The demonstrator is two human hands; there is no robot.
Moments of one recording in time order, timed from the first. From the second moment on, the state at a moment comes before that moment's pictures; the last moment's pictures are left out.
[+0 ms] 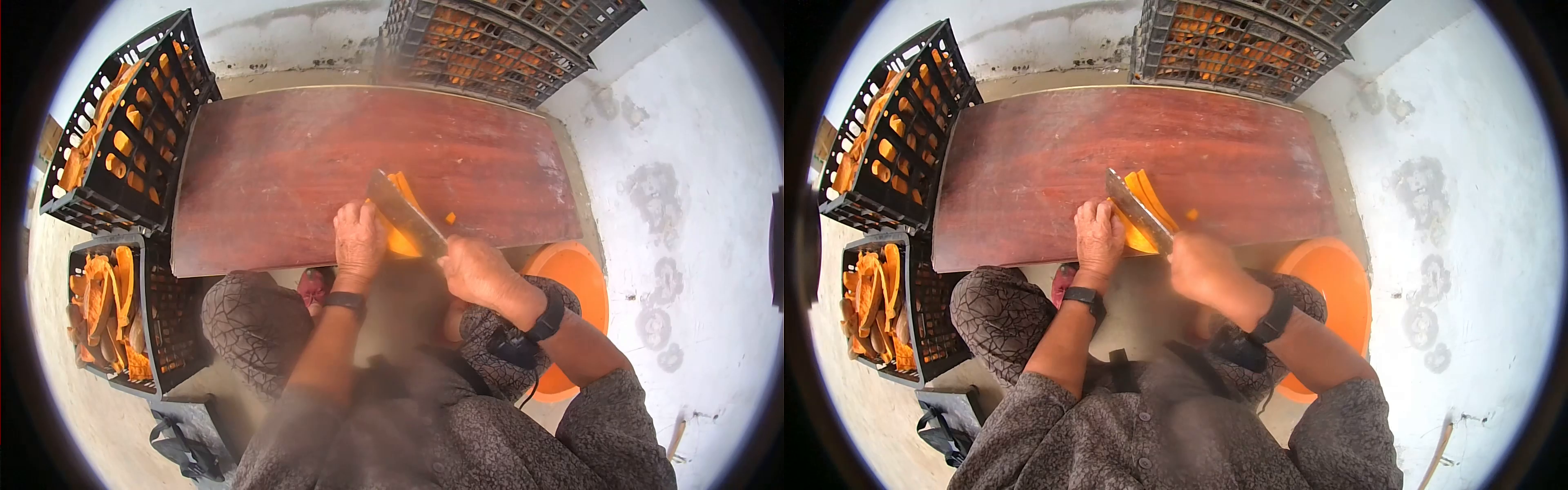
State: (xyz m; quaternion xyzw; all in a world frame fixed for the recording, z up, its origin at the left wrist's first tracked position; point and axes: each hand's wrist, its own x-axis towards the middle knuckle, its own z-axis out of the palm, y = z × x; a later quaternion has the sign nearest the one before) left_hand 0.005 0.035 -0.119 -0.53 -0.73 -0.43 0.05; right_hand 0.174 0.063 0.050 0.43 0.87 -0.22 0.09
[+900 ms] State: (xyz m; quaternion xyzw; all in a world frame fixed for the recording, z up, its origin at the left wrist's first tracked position) left_hand 0.004 0.039 -0.117 -0.53 -0.72 -0.45 0.06; right_hand 0.142 0.081 0.024 0.44 0.87 -0.20 0.08
